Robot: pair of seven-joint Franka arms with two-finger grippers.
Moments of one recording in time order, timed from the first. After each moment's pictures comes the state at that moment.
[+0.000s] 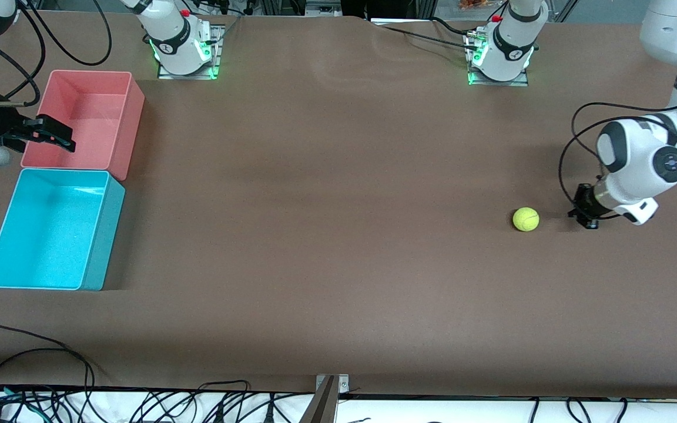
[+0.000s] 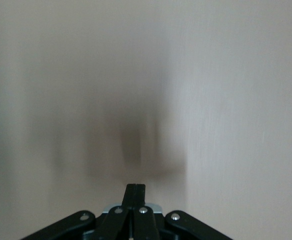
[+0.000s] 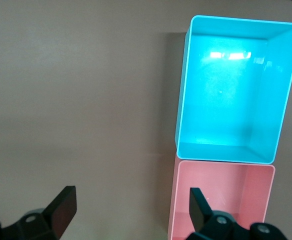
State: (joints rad) left arm 0.24 0.41 -0.04 -2.20 0.09 2.57 -1.47; right arm -0.04 0.01 0.03 -1.68 -0.02 1.63 -0.04
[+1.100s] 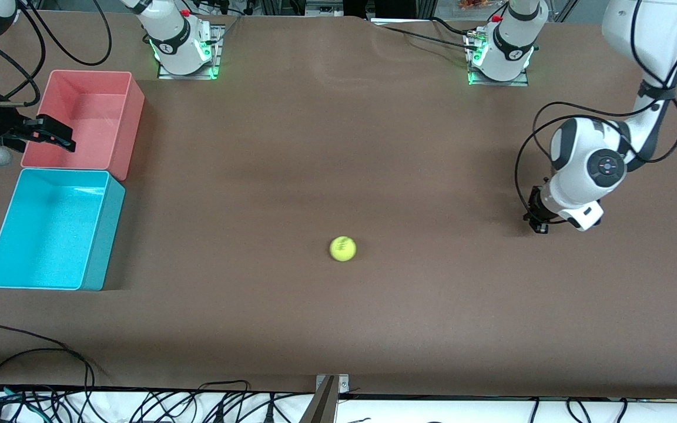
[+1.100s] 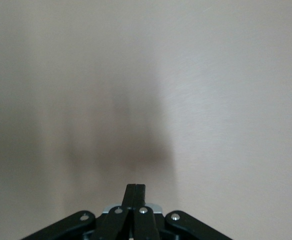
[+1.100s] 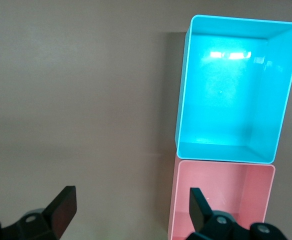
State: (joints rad) left arm 0.11 0.35 -0.12 -2.13 0.13 2.43 -1.58; right arm -0.04 0.01 0.03 -1.68 -0.02 1.62 -0.04
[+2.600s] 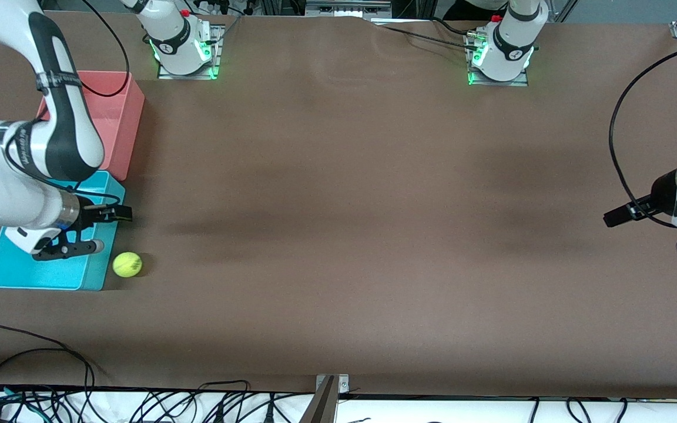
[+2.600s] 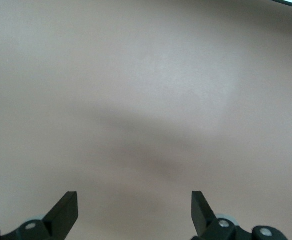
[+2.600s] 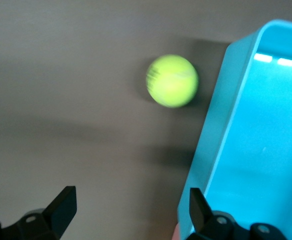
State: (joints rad) left arm 0.14 0.32 -0.13 -1.38 0.11 1.64 -0.27; right arm -0.04 0.47 0.03 -1.68 -0.09 2.02 -0.16
